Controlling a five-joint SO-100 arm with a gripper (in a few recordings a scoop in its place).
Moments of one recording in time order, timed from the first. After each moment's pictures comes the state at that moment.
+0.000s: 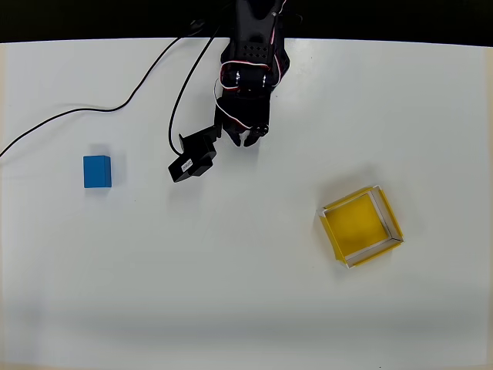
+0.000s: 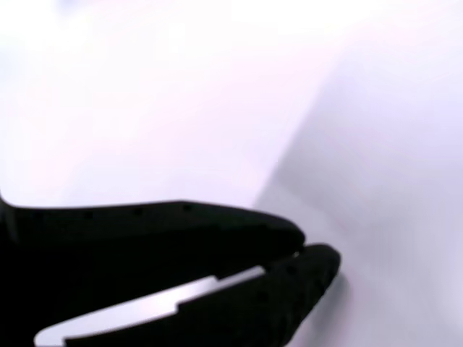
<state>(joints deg) 4.7 188.4 178.6 71.6 -94.9</state>
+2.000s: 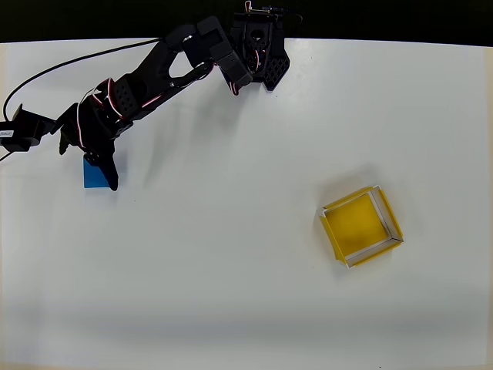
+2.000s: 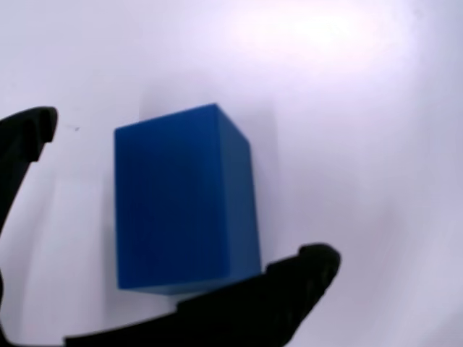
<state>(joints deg) 57.2 78.7 107.1 12.0 -117.2</state>
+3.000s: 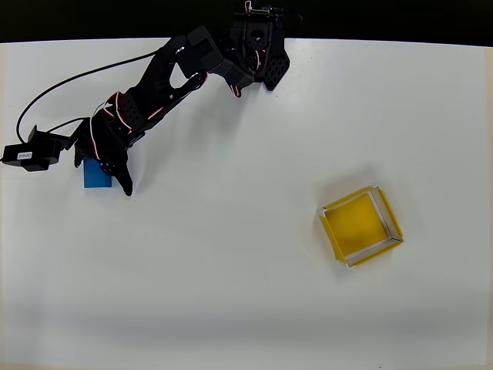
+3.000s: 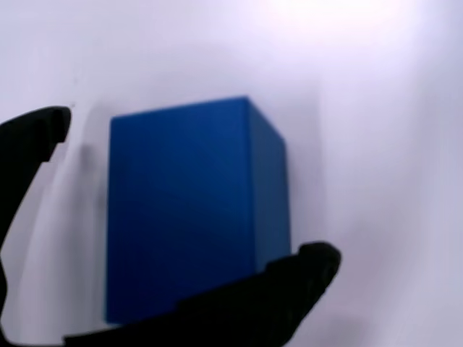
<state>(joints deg) 53.5 74.1 114.8 3.0 -118.7</state>
